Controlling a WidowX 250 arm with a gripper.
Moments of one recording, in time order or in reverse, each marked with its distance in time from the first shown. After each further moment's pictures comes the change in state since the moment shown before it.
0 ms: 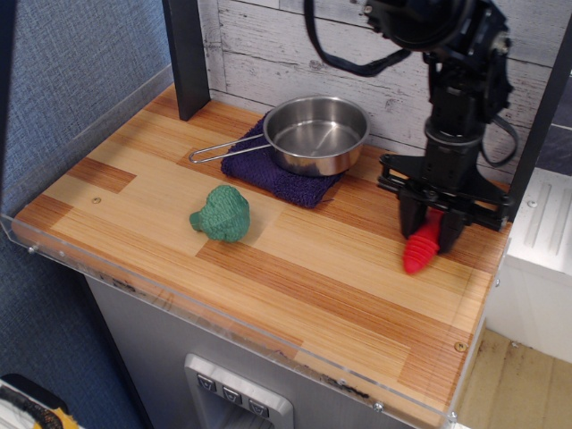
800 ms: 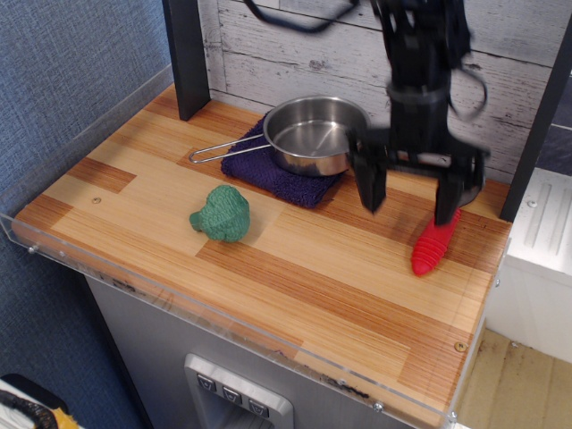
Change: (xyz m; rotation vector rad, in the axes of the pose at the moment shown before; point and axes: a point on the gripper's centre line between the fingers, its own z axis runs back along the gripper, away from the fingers) arm -0.018 0.025 0.055 -0.083 -0.039 0.128
